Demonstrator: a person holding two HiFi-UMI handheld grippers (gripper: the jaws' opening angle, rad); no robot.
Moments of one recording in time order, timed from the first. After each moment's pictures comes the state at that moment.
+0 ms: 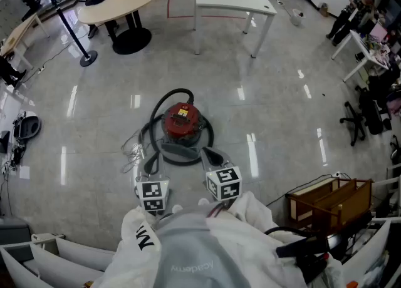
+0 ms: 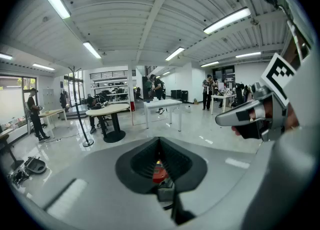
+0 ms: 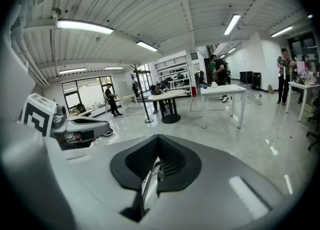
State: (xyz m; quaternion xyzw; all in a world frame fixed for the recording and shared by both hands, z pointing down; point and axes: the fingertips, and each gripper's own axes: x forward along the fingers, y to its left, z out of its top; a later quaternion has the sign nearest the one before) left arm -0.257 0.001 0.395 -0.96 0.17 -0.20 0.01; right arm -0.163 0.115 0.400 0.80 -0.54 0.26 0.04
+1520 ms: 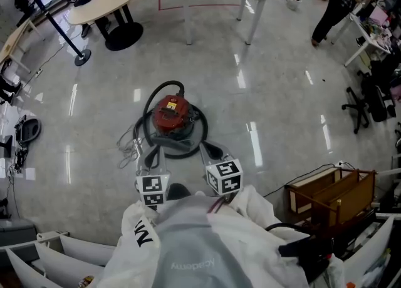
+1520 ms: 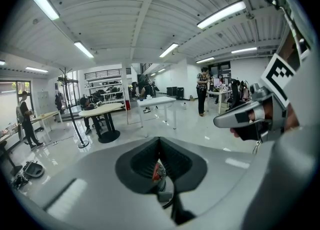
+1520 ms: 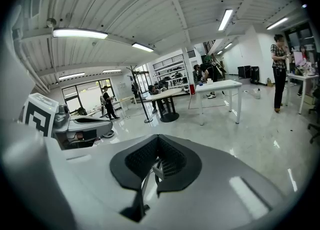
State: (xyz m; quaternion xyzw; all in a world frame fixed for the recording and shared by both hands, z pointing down) left arm -0.203 0.061 0.401 -0.96 0.15 -0.22 0.02; right arm -0.119 0.172 0.414 0.79 -0.55 0.27 0.02
